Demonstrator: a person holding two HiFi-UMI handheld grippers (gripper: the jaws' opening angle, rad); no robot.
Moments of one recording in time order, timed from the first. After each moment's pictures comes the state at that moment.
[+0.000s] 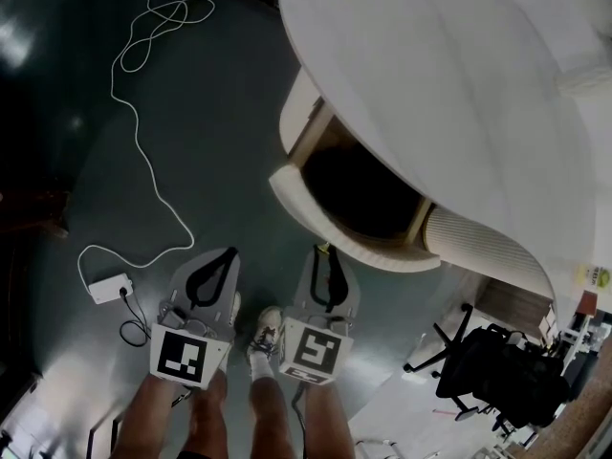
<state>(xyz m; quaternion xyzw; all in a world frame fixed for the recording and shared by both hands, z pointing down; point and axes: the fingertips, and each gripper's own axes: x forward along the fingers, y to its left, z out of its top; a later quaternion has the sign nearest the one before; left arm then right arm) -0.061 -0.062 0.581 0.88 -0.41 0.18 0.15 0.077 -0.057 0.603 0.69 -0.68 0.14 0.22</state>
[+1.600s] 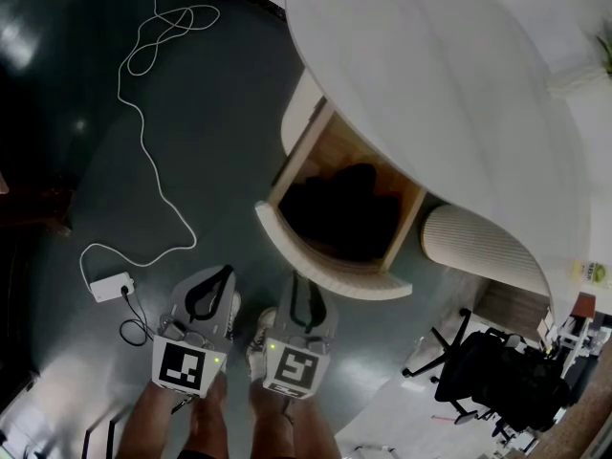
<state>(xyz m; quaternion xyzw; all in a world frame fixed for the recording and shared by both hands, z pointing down) -0.076 -0.017 0.577 0.87 -0.41 0.19 0.17 0.045 0.003 0.610 0.68 -0.68 0.17 0.22</state>
